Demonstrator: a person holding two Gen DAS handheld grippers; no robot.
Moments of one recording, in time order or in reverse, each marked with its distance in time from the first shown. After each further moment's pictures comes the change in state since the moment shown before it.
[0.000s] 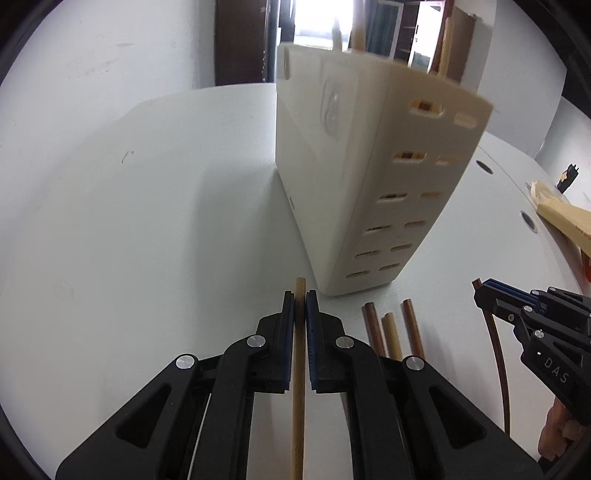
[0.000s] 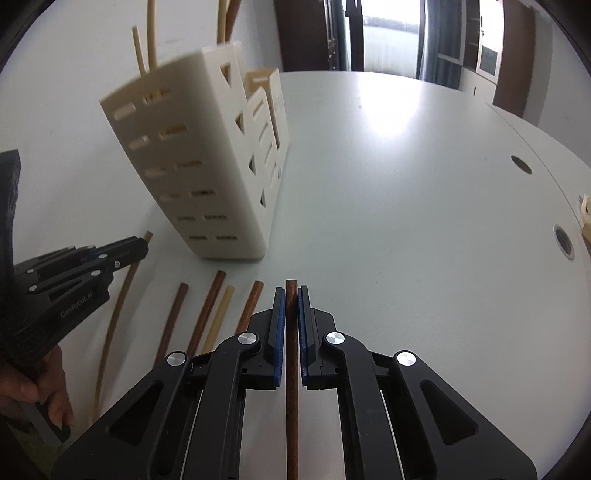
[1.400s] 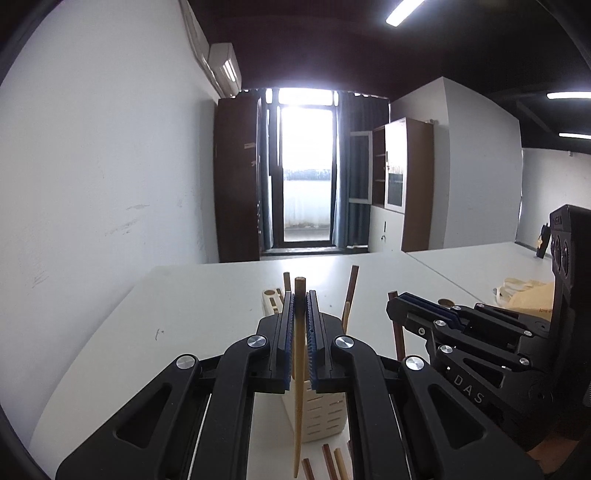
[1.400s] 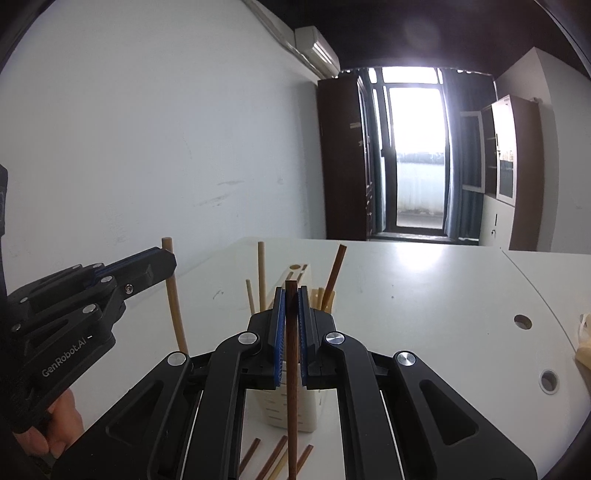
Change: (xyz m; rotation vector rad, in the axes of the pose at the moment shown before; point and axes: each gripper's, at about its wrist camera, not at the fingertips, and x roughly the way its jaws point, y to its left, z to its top) left arm -0.152 -0.023 0.093 0.083 -0.592 0.011; right arm -0.123 0.024 0.072 -0.107 -0.569 0.145
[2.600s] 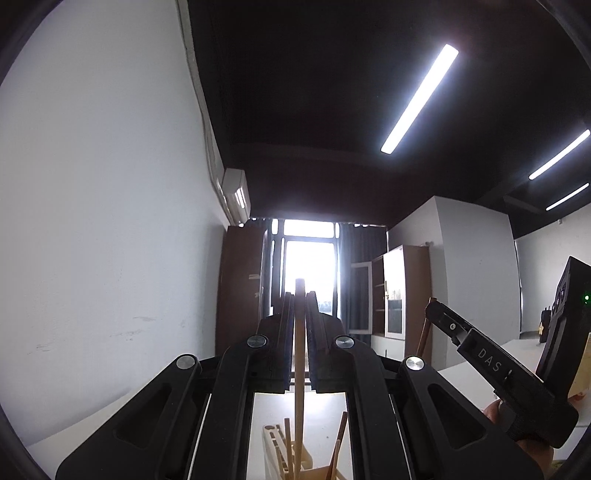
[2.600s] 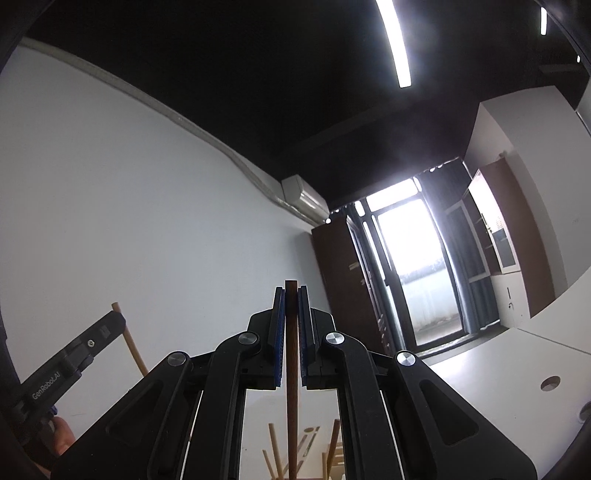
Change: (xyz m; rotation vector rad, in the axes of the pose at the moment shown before) left arm -0.049 -0.014 0.022 -0.020 -0.568 0.006; right arm -0.050 -0.022 0.023 0.156 -0.639 0.049
